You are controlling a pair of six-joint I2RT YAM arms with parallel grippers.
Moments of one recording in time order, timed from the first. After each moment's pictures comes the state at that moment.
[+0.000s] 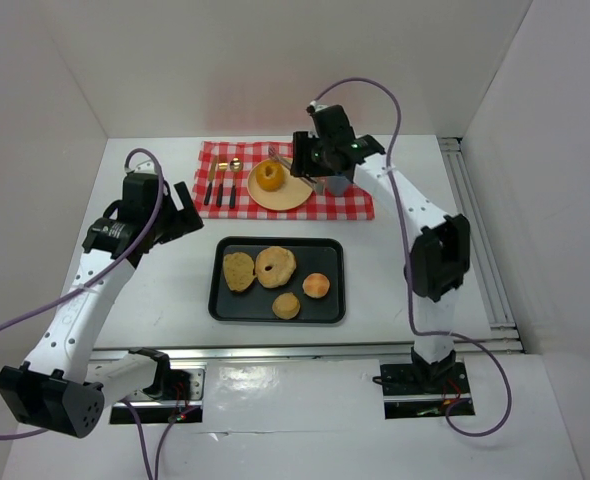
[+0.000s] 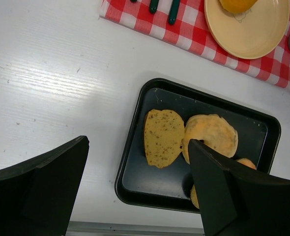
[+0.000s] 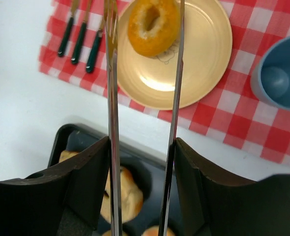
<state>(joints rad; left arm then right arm) -0.19 1.10 1.16 -0.80 -0.15 -0.53 0.49 2.02 1.96 -0.63 -0.06 0.35</state>
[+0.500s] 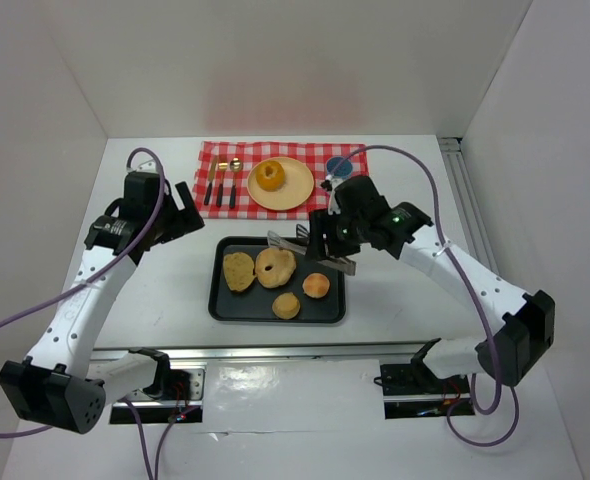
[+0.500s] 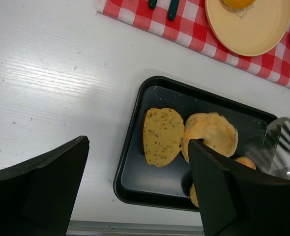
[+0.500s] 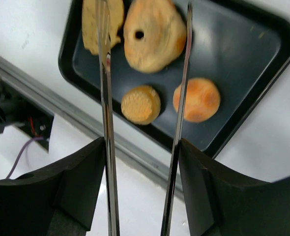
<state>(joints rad) -0.18 1.12 1.16 -0.80 -0.13 -0.53 0.65 1.32 1.27 -0.76 -0.18 0.42</state>
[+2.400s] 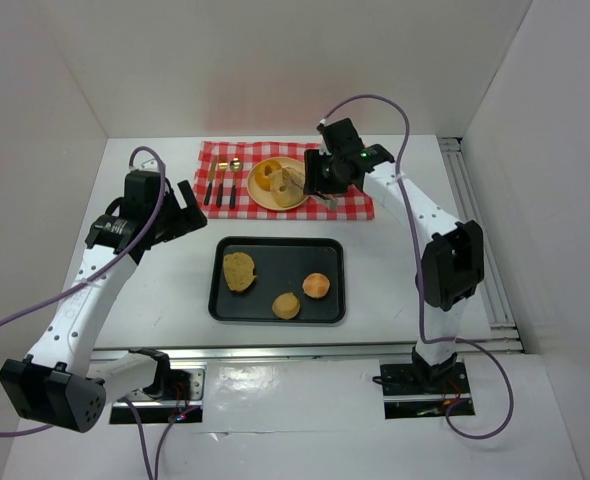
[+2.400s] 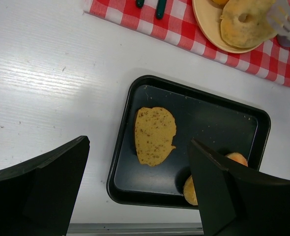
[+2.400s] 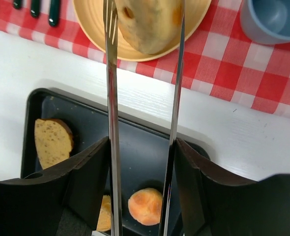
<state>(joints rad) -0.18 1.12 1.16 -0.78 -0.09 -0.53 0.48 1.88 1.76 -0.72 -0.05 0.35</state>
